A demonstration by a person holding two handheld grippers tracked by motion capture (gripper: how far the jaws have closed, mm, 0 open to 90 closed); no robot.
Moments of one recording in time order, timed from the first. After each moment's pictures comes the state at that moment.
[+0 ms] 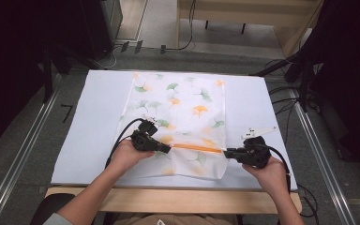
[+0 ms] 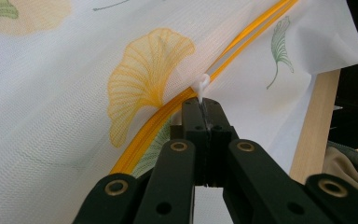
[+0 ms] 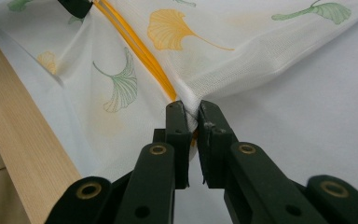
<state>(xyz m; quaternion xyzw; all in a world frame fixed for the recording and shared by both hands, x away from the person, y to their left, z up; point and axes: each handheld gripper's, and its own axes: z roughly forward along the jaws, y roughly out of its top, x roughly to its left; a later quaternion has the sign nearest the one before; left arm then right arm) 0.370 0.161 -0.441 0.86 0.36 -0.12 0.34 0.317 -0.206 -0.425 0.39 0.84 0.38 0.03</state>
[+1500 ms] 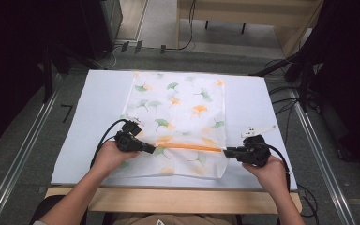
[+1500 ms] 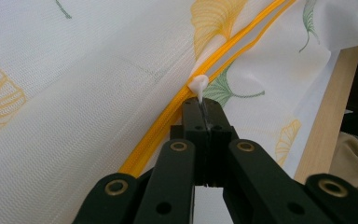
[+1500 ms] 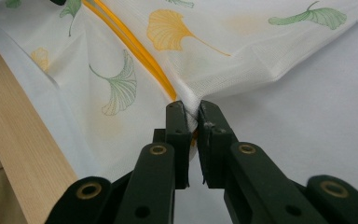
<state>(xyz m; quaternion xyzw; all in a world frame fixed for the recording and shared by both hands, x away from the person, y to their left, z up) 0.365 0.207 -0.440 0.85 0.39 -0.11 0.32 0.320 -0.205 -0.425 0.39 0.84 0.38 0.02</state>
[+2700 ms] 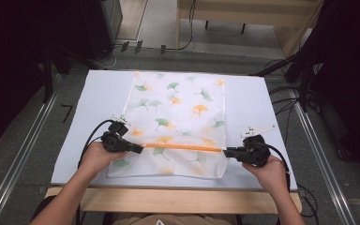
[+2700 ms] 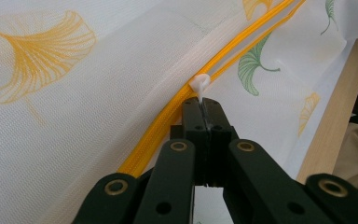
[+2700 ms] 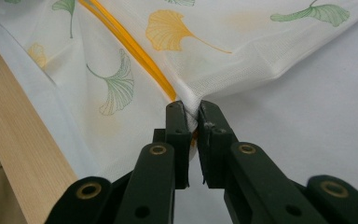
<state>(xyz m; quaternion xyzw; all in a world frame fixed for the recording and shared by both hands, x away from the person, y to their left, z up) 0.360 0.245 -0.438 0.85 0.42 -0.10 0.31 0.321 -0.205 -0.426 0.39 0.84 0.38 0.02</state>
